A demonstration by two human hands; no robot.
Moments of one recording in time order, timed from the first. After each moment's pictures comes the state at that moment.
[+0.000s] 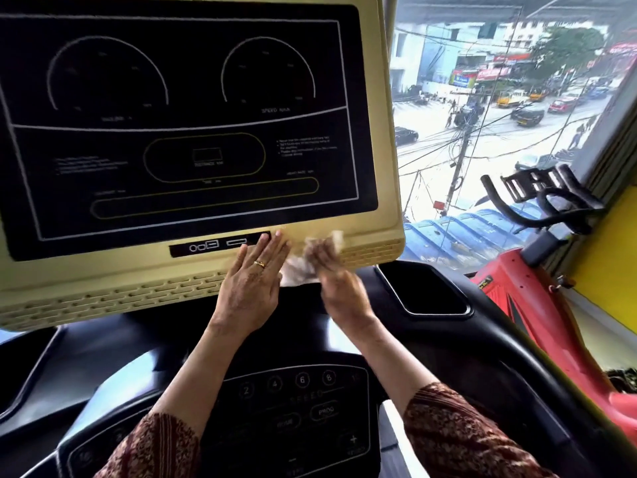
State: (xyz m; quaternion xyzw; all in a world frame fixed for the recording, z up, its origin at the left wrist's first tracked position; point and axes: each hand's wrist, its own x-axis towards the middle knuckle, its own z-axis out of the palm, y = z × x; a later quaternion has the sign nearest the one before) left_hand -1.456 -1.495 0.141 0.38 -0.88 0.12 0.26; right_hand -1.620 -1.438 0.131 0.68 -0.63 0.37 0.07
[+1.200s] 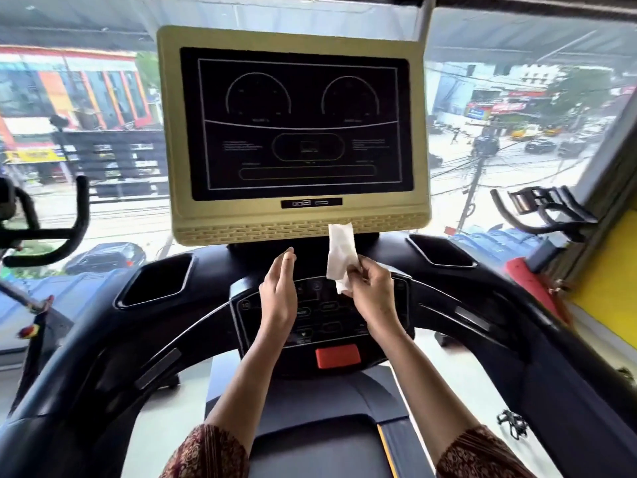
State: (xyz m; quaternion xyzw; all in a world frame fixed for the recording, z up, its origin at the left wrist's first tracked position) left_hand -1.321 -1.301 0.173 0.42 -0.56 -0.47 0.54; right_hand -1.453 -1.262 0.171 0.44 -0.64 0.60 -0.17
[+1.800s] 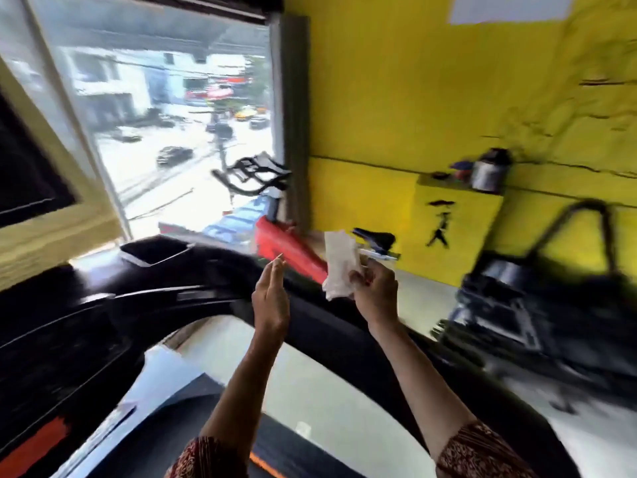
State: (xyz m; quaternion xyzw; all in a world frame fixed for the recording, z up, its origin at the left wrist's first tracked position) left_hand -1.605 -1.051 0.158 0.16 -0.61 -0.72 0.30; right_hand -1.647 -0.907 0.175 0.10 -0.78 0.61 0.13
